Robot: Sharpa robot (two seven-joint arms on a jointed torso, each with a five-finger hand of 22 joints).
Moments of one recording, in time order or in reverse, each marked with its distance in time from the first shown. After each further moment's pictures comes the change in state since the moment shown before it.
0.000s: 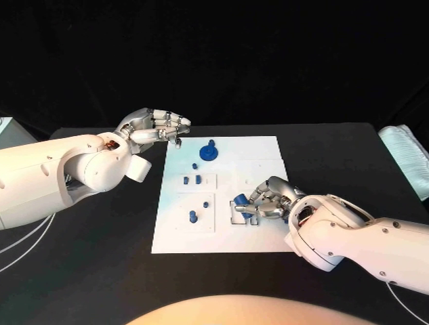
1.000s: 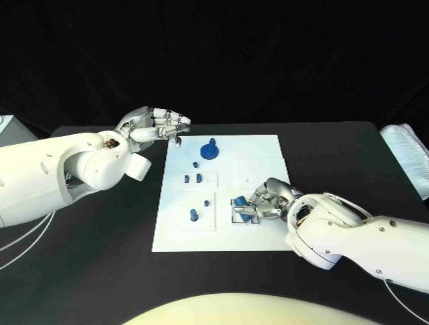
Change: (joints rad) left arm 0.000 -0.006 0.000 0.002 0.000 0.001 -0.005; left_hand -0.003 0.003 0.000 0.000 0.000 0.000 0.000 0.000 0.001 0.000 0.000 0.000 0.001 0.000 0.000 0.000 0.001 0.000 0.004 0.004 0.000 -0.001; right arm 0.000 0.018 -0.001 -0.016 -0.017 0.055 -0.029; right_hand -0.095 -0.023 0.018 0.004 0.000 0.016 -0.016 0.002 -0.001 0.000 -0.007 0.000 0.000 0.000 0.000 0.000 0.000 0.000 0.004 -0.004 0.000 0.001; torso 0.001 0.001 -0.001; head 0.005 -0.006
